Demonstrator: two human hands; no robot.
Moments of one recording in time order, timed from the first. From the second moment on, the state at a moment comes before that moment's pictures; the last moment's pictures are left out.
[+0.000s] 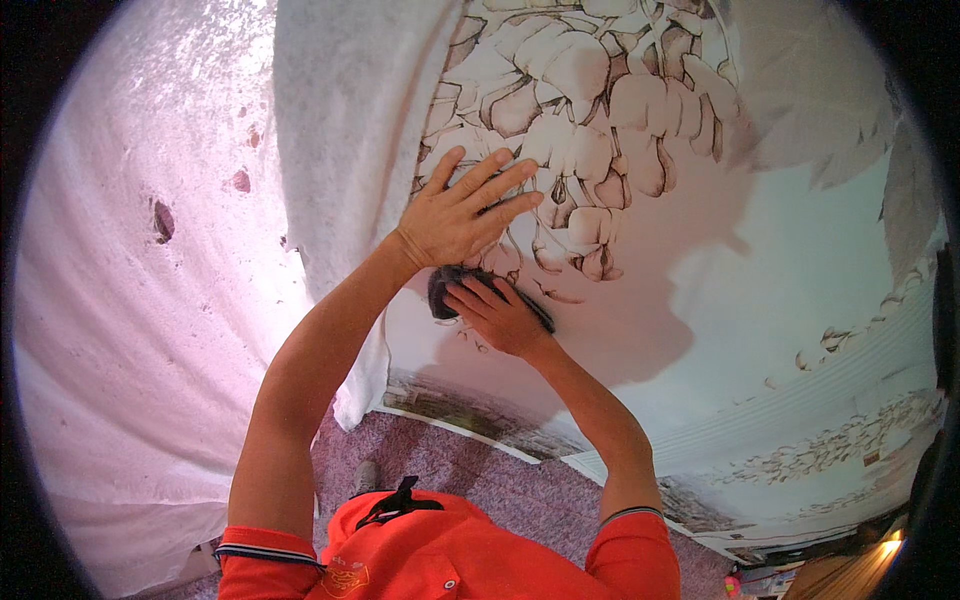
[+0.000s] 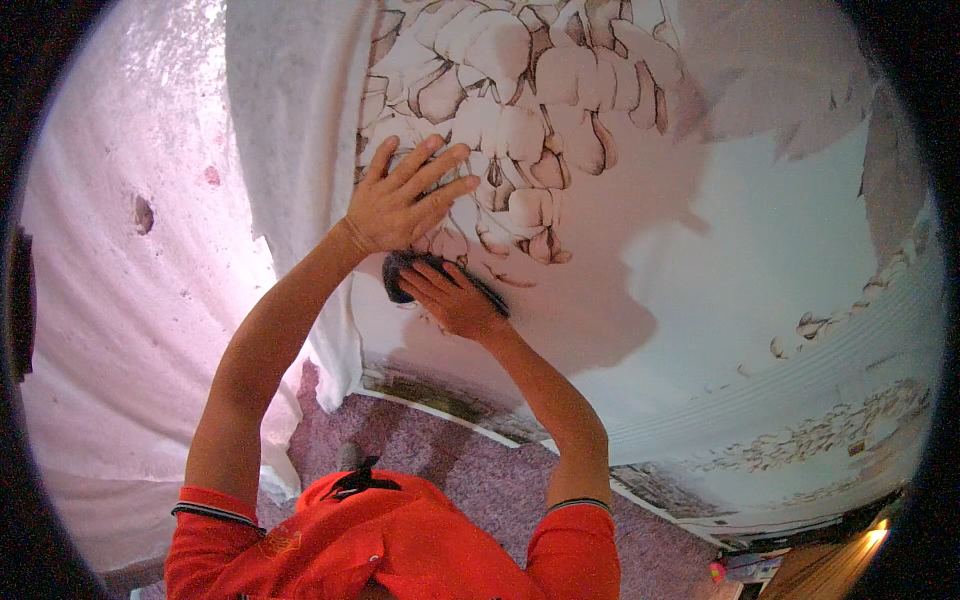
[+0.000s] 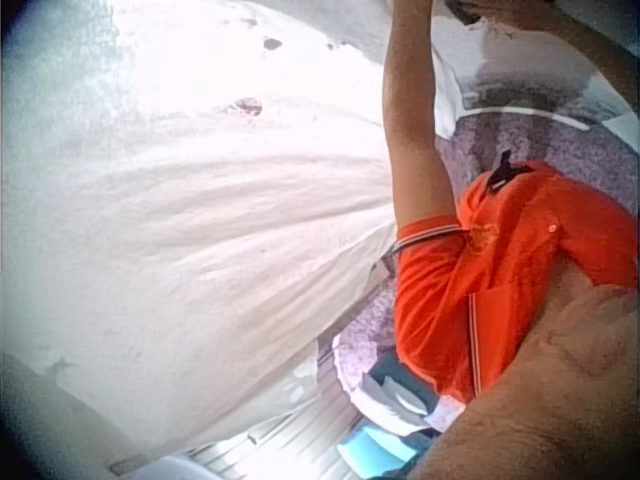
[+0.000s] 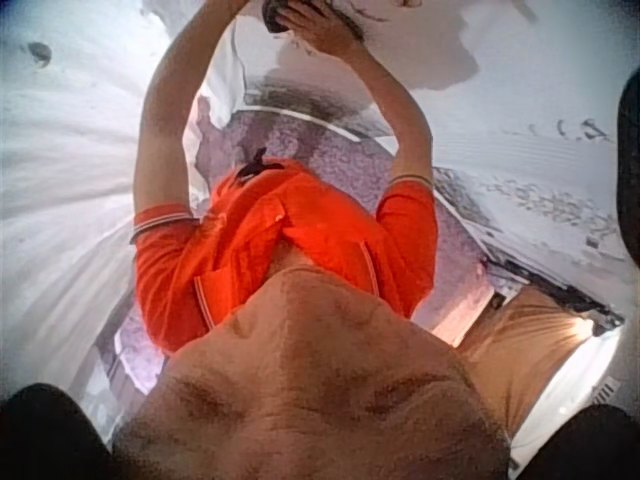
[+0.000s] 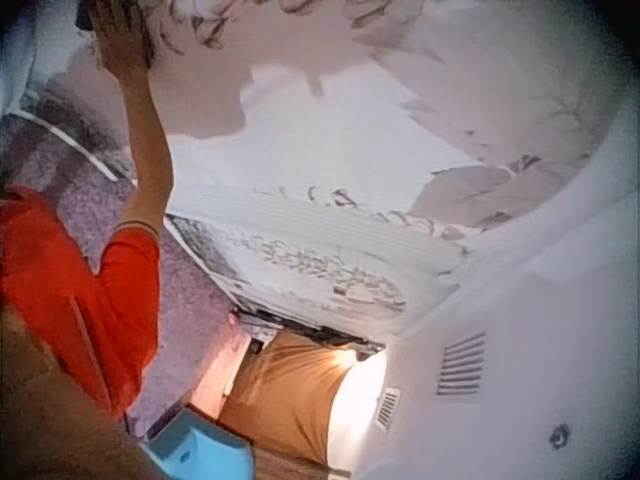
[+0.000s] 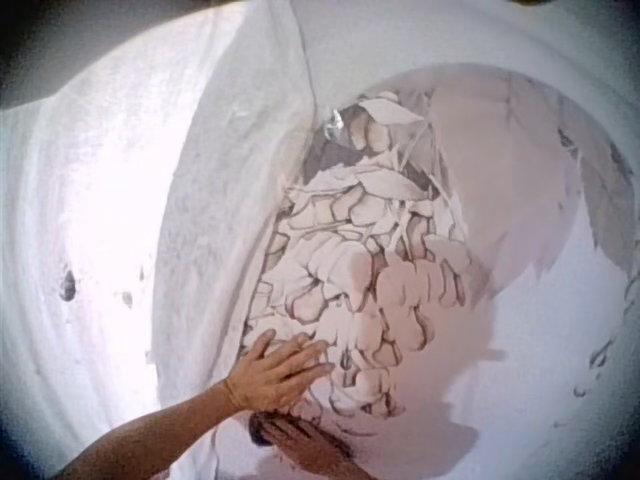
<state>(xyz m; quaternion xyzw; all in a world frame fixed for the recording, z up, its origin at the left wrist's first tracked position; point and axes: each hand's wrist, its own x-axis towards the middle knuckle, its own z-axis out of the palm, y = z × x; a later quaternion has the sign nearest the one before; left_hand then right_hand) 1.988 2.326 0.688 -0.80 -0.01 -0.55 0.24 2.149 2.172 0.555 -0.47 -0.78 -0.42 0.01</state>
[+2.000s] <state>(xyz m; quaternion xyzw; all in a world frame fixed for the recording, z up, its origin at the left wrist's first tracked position) 2.003 2.316 0.573 -0.79 -0.11 -0.59 0.13 2.126 2.186 0.752 -0.53 -0.67 -0.51 0.11</state>
